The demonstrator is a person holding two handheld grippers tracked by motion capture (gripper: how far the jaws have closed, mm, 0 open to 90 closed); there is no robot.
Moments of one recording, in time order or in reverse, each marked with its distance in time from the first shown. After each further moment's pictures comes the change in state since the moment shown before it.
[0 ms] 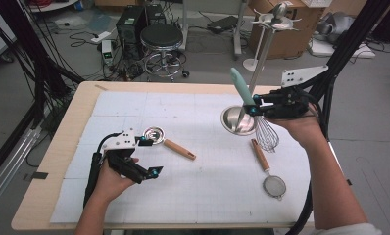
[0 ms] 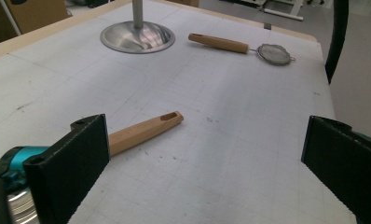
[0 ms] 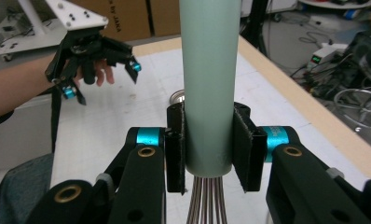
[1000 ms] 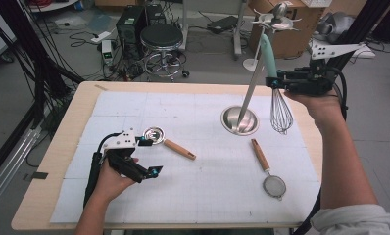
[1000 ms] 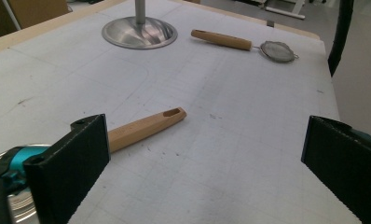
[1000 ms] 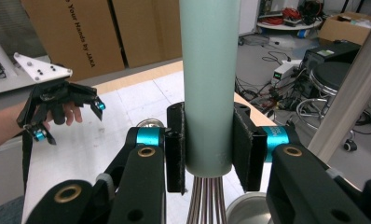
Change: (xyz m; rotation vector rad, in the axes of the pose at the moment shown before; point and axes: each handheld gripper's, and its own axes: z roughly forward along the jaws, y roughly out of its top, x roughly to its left) left arm 0.003 -0.003 0.002 0.010 0.005 -0.011; right arm -0.045 0.015 -0.048 -0.115 -0.106 0.079
